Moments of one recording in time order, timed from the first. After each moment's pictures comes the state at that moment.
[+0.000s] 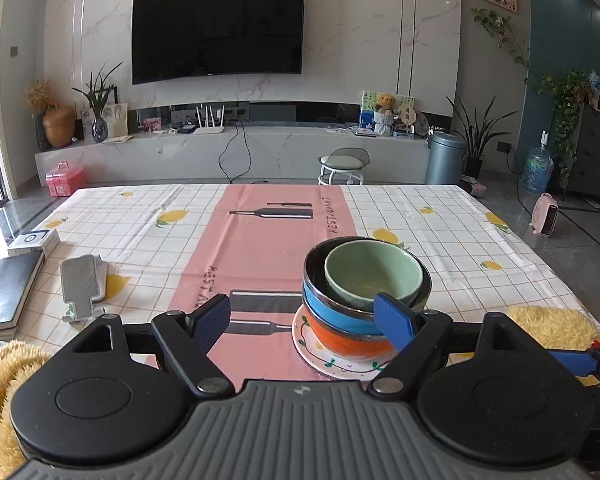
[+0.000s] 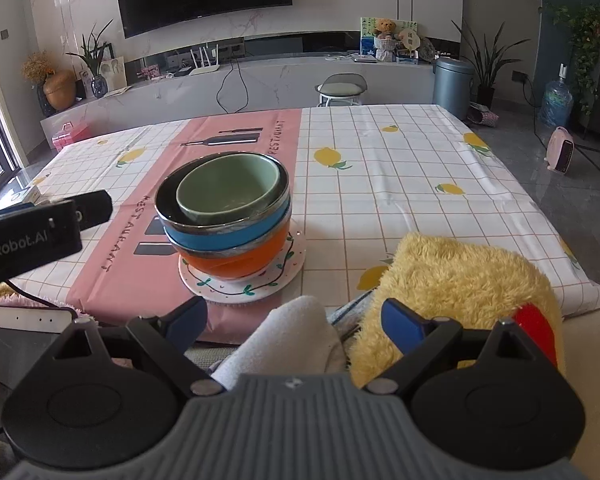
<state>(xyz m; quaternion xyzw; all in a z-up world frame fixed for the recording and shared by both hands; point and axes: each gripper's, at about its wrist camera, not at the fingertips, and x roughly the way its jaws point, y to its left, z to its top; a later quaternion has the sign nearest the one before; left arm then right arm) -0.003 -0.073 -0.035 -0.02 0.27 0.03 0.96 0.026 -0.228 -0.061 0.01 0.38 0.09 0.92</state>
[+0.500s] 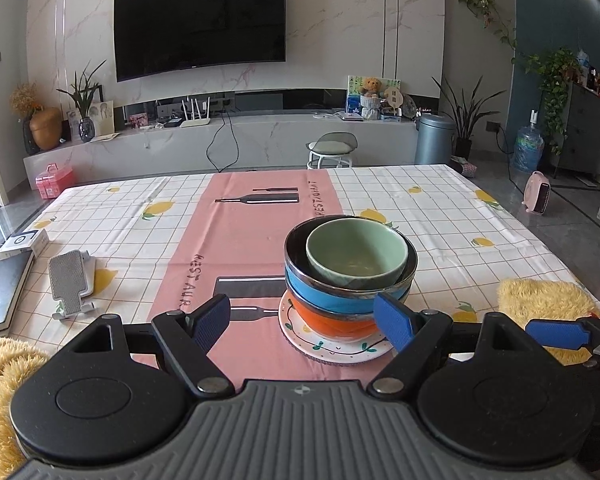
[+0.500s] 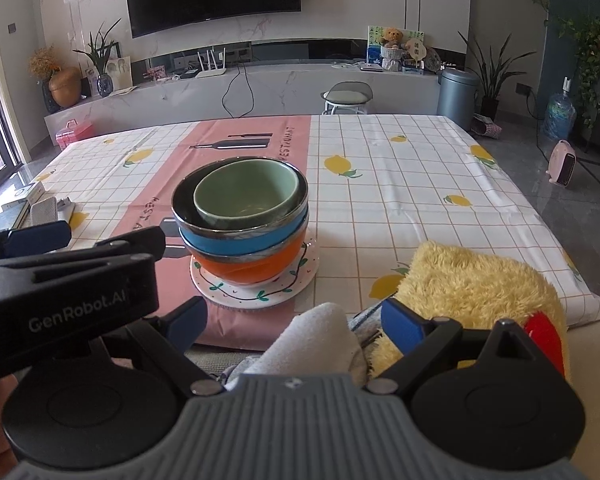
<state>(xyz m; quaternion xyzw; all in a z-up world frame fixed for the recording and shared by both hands) -0.011 -0.084 -0.047 0.00 0.28 0.02 0.96 0.019 -0.211 -0.060 0.00 0.37 0.09 0.93</state>
